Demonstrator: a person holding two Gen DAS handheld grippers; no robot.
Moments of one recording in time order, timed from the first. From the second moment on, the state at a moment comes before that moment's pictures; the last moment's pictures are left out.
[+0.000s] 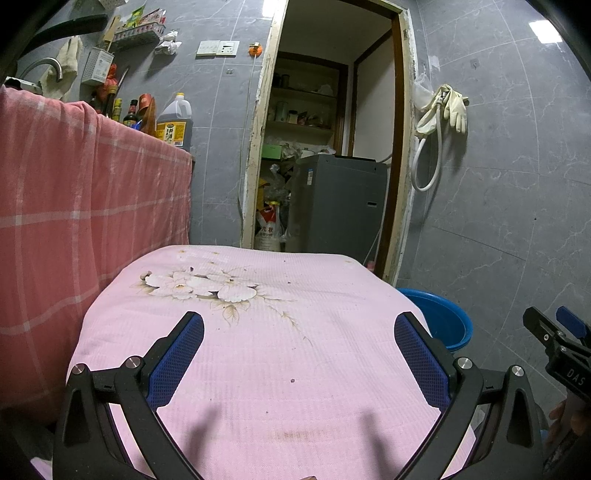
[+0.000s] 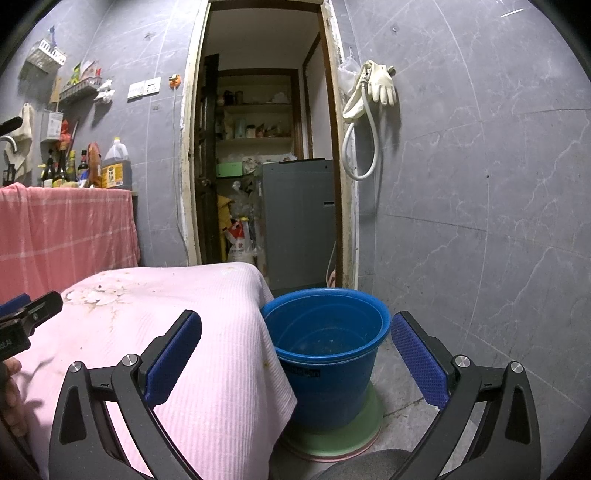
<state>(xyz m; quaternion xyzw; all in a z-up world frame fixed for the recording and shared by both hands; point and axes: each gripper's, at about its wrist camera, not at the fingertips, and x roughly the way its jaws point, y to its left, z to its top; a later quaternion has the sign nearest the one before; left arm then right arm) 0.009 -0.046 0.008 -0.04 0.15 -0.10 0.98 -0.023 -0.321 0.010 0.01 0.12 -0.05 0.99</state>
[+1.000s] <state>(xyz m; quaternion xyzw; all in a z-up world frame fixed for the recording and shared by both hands) 0.008 -0.050 0.007 -0.05 0.15 -0.09 0.98 -0.024 -0.321 0.009 0.02 0.12 -0.05 0.99</state>
